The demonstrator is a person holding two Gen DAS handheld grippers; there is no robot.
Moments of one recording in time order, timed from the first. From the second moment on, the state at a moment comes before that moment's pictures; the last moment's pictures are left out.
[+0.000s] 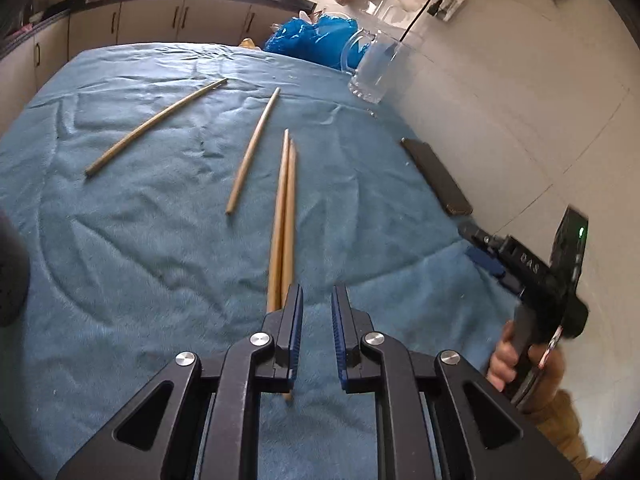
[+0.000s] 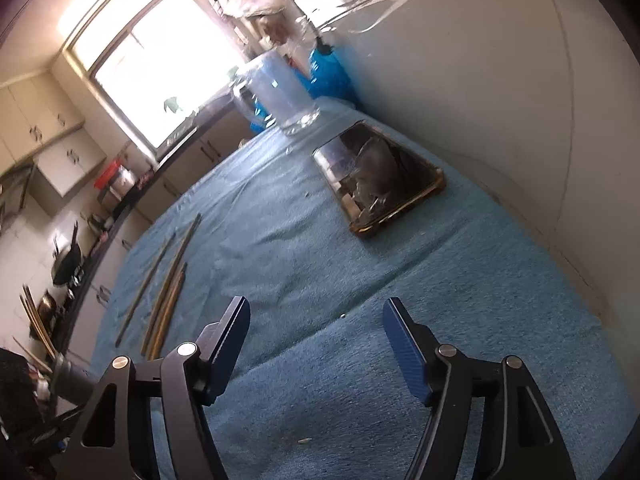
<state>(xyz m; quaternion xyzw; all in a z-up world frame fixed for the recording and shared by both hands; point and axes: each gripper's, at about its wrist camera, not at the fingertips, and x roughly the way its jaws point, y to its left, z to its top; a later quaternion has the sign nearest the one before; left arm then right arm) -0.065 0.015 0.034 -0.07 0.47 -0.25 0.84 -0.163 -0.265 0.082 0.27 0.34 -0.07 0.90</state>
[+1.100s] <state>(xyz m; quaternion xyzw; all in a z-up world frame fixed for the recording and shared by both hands) -0.074 0.018 0.035 -0.02 0.47 -0.19 0.86 -0.168 -0.155 0.088 0.01 0.47 -0.05 0.88</state>
